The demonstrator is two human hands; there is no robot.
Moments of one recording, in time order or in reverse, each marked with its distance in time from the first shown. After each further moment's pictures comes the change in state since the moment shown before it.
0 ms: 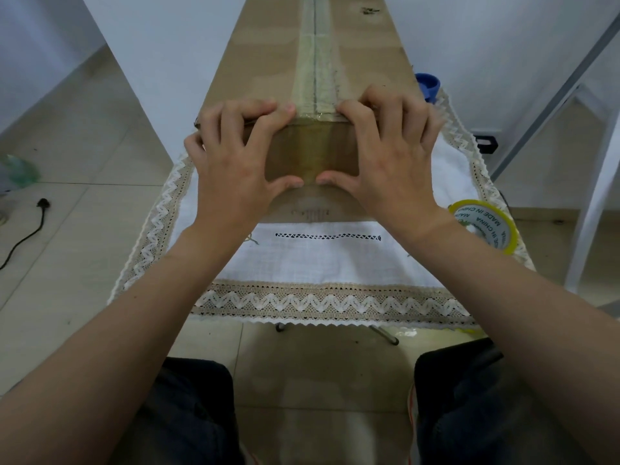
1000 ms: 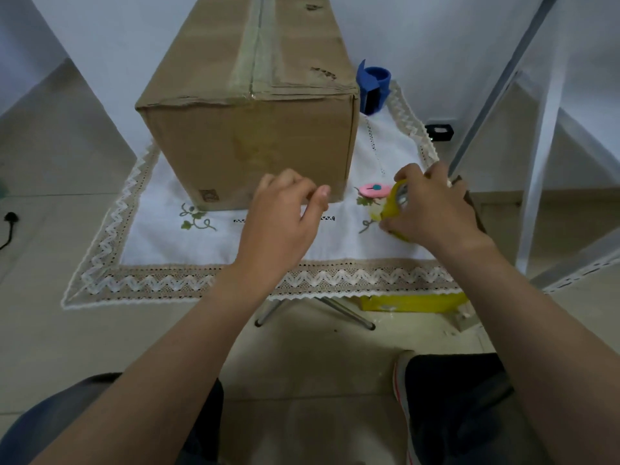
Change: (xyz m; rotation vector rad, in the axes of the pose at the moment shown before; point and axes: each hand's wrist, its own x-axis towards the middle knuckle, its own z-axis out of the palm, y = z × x) left_hand -0.052 0.119 0.006 -0.462 -0.325 -0.192; right_hand -0.088 0.087 -0.065 0.011 -0.754 0.587
